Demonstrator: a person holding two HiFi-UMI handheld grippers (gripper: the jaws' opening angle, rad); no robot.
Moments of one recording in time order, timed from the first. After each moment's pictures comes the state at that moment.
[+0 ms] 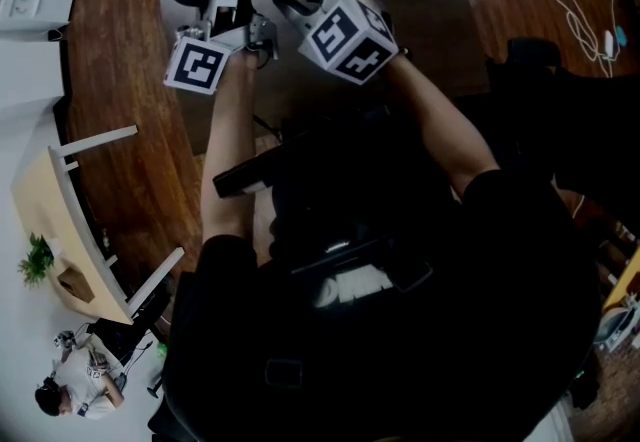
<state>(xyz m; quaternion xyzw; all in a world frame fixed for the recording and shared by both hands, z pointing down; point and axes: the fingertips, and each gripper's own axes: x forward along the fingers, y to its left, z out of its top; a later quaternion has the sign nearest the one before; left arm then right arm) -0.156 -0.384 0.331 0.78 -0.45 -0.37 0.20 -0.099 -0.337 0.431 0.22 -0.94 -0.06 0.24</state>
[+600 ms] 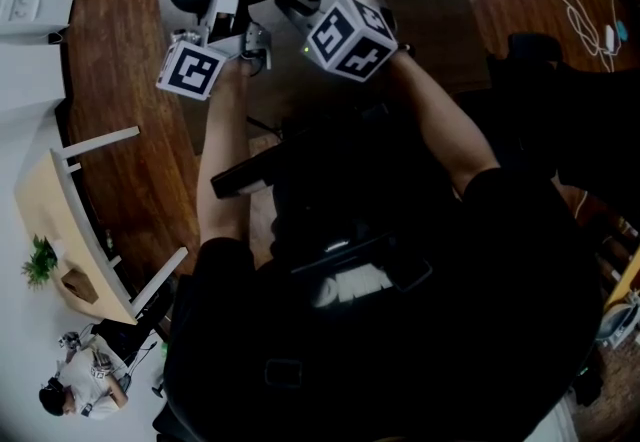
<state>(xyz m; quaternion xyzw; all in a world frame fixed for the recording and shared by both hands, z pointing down) -0.146 -0.377 0.338 0.81 -0.44 -0.32 0.21 -0.095 -0.334 0.444 0.20 -0.94 -0.07 0.26</state>
